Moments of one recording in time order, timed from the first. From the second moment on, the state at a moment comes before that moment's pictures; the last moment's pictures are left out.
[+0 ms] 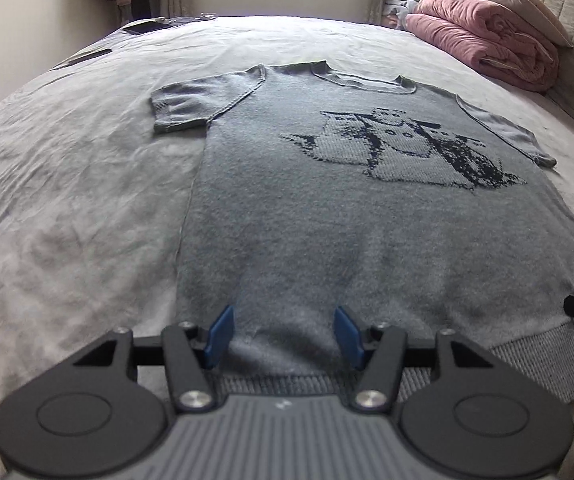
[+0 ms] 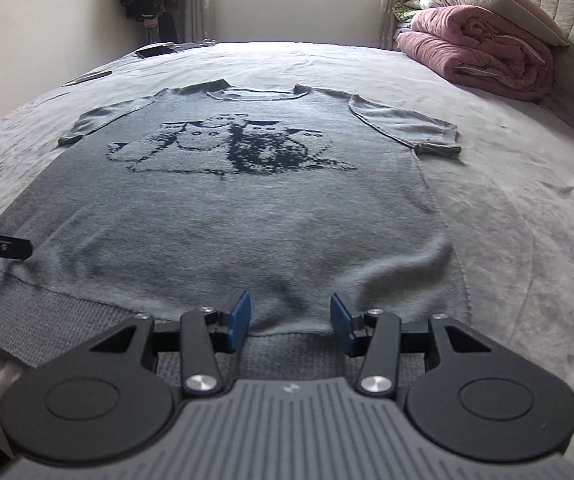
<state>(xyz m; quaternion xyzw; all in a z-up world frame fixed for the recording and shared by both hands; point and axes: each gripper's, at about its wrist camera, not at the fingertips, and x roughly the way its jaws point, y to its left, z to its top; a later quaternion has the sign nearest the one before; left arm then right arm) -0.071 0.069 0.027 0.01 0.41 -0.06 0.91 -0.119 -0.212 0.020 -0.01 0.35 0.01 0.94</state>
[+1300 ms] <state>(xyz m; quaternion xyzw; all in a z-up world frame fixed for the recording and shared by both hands) -0.140 0.155 0.022 -0.23 0.37 -0.07 0.90 -0.184 -0.352 0.025 0.22 0.38 -0.03 0.90</state>
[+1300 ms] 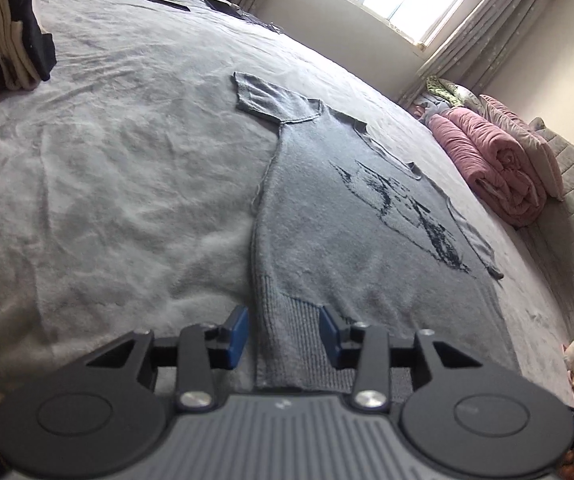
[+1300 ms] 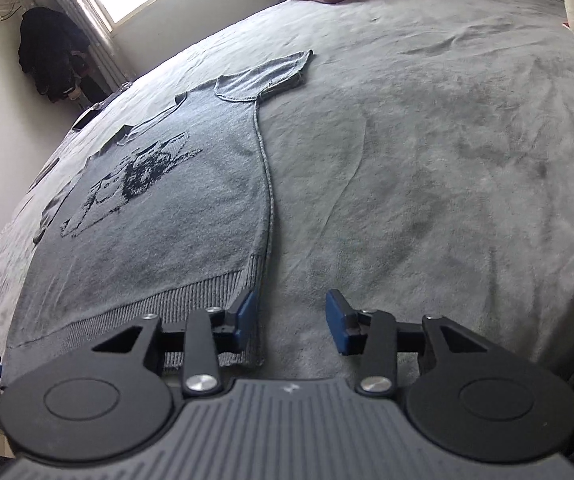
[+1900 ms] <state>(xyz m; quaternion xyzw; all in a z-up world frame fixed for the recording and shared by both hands) -0.136 0.157 0.012 -0.22 0.38 -0.03 0.90 -0.182 -0.351 0.021 0.23 0.38 -0.01 0.90</state>
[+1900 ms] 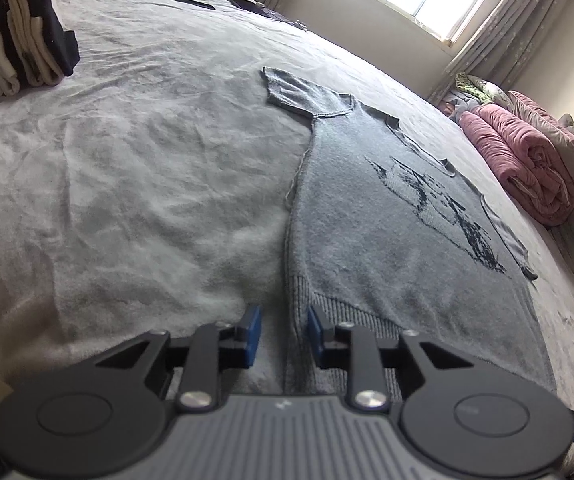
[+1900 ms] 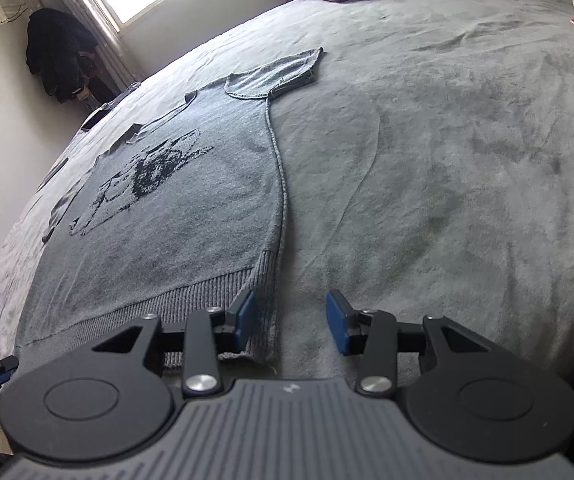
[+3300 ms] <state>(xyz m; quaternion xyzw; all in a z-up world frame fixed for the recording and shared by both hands) -0.160 0.151 0.031 -0.16 0.35 -0.02 0.92 -0.204 -0.328 0.047 0.16 0.33 -0.01 0.93</state>
